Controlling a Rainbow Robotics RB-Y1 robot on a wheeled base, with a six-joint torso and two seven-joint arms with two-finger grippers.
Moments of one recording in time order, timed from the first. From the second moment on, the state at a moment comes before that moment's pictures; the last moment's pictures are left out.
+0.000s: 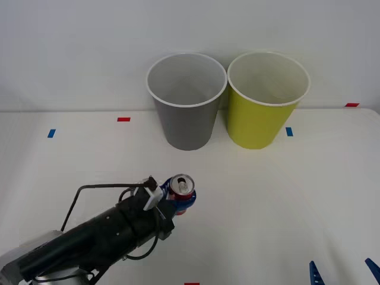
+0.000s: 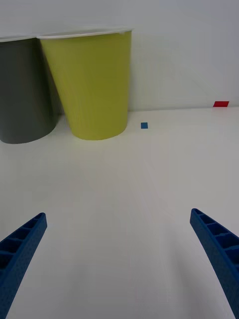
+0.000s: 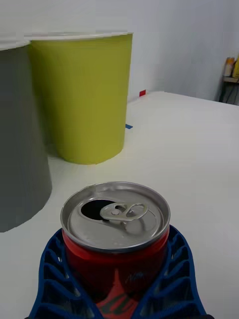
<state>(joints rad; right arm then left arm) 1.12 -0.46 0.24 -2.13 -0.25 -0.54 1.55 0.00 0.79 -0.71 -2.04 0.55 0.04 -1.71</state>
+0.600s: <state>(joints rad) 1.12 -0.46 0.24 -2.13 -0.25 -0.54 1.55 0.05 0.80 -0.30 -2.47 0.65 0.77 -1.73</state>
